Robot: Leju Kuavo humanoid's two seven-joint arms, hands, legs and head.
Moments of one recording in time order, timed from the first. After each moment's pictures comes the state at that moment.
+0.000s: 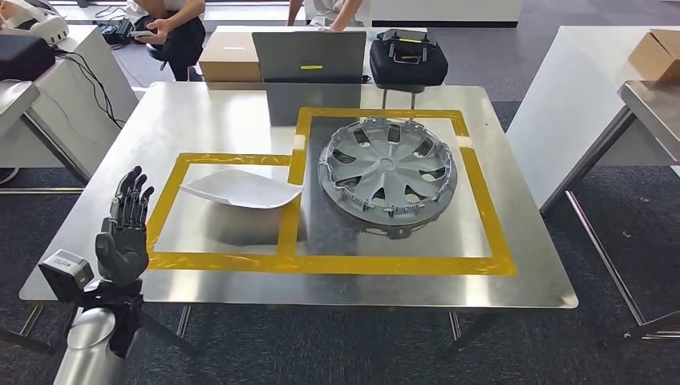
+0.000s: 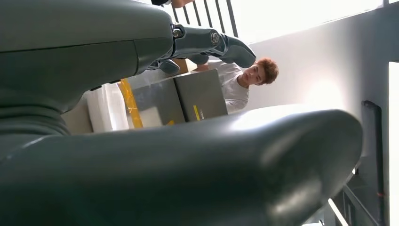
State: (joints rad) left arm -0.15 0.11 0.09 -1.37 -0.04 -0.17 -0.70; right arm -0.05 -0.12 -1.37 -0.24 1.23 0.15 -0.03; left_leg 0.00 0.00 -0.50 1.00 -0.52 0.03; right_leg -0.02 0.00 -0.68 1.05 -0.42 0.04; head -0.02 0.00
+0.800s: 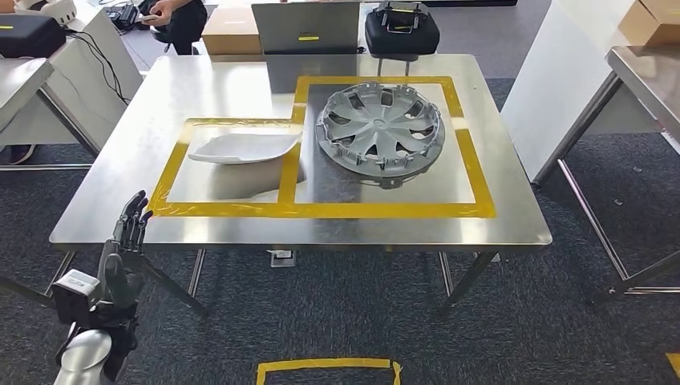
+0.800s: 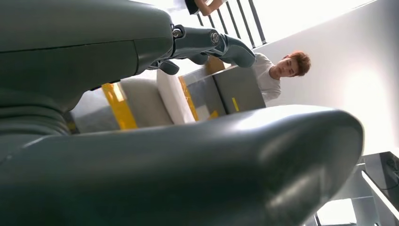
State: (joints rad) left arm -0.04 0.16 0.09 -1.39 -0.10 -0.12 -0.70; right arm -0.07 -0.06 -1.37 -0.23 1.24 0.17 -0.04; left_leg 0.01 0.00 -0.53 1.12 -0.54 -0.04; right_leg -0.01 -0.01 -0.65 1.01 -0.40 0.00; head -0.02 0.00
